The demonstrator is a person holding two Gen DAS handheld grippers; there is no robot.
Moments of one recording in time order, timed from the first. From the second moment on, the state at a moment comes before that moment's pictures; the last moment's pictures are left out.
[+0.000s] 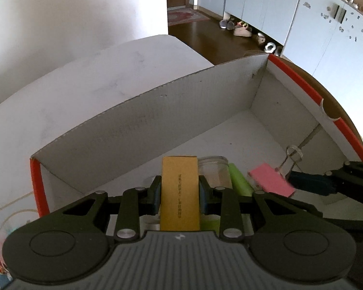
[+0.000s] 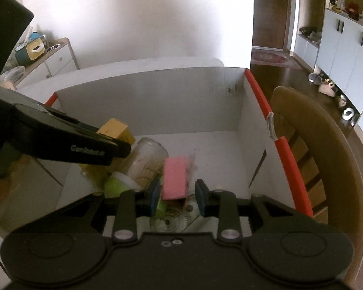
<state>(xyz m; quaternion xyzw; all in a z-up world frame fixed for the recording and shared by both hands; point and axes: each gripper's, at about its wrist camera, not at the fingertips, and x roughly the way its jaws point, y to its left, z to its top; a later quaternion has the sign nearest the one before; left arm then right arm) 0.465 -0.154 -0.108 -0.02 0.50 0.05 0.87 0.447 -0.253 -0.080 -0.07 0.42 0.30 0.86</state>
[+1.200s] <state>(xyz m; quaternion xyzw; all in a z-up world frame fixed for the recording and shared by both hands) 0.368 -0.129 -0.036 -0.03 0.41 0.02 0.91 0.378 -0.242 -0.013 -0.04 0.36 0.30 0.88</state>
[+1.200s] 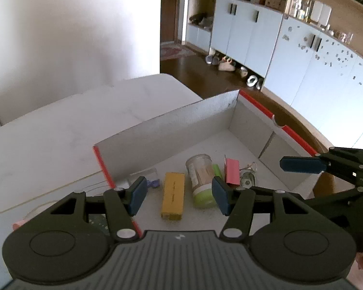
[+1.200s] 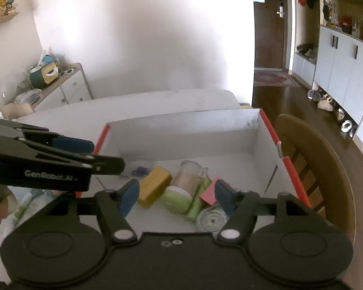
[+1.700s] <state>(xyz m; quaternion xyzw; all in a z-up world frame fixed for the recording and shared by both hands) 0.282 -0.061 -0.009 -0.05 0.37 0.02 0.93 0.311 -0.194 0.012 -0.01 0.33 0.31 0.89</state>
